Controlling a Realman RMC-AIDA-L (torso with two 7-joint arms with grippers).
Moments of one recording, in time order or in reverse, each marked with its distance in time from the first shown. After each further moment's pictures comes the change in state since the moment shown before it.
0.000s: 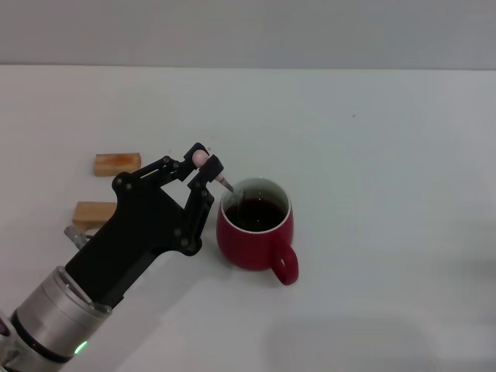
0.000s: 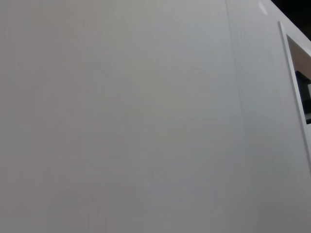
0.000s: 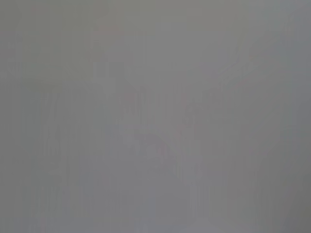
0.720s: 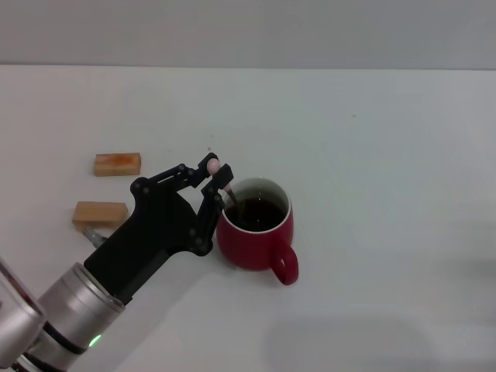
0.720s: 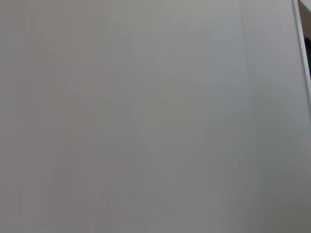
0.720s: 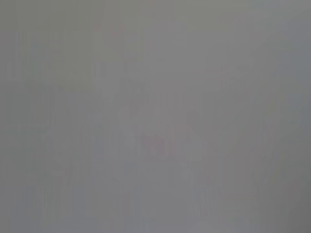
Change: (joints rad) left arm -0.019 -0.005 0.004 0.000 0.000 -0.120 -0.011; right arm 0.000 0.000 -0.005 0.000 -0.001 -0.006 0.000
